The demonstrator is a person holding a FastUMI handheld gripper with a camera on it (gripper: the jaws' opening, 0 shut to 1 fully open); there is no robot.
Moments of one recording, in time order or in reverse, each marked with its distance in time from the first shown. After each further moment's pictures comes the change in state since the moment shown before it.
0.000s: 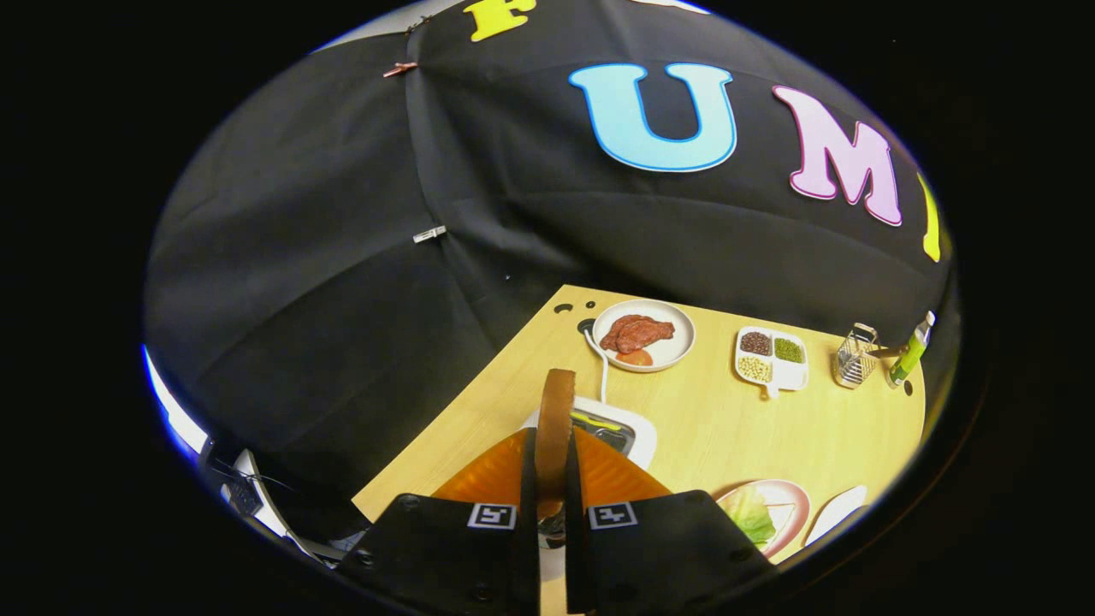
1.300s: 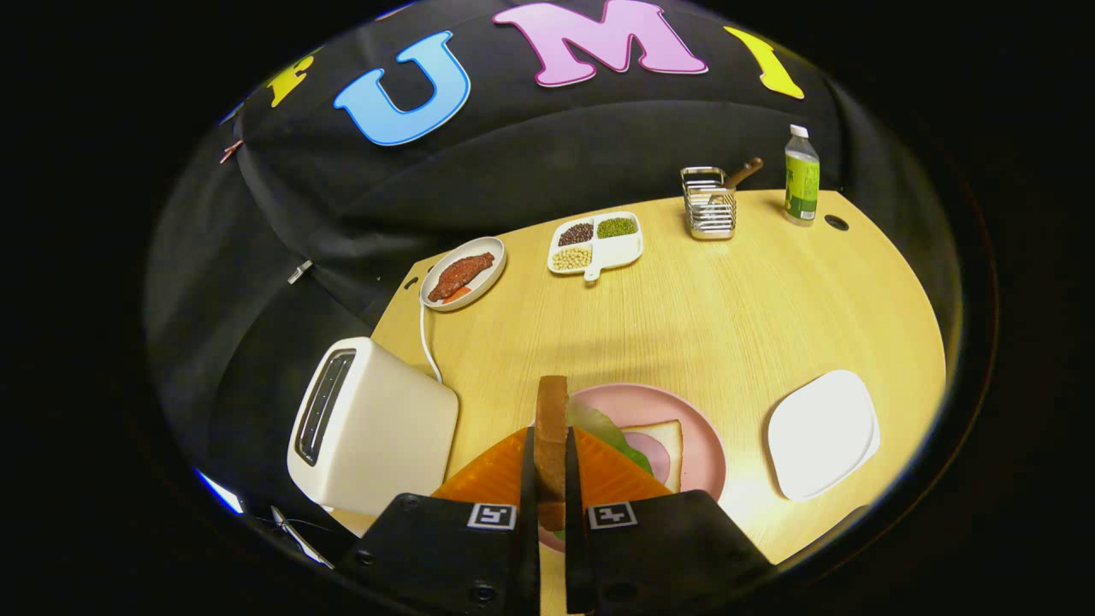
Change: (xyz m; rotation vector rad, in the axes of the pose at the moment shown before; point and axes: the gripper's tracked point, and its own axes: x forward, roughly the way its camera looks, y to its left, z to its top) arm -0.040 -0.225 -0.147 0.403 0.122 -0.177
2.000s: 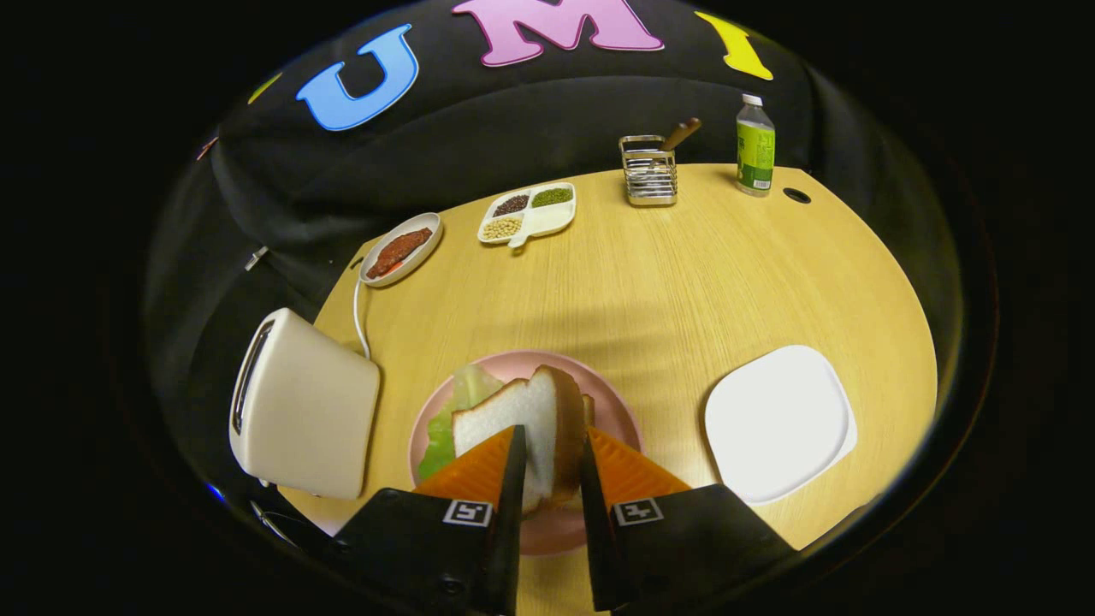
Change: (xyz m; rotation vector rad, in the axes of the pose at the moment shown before) arm 0.007 -0.081 -0.027 -0.006 0.053 -0.131
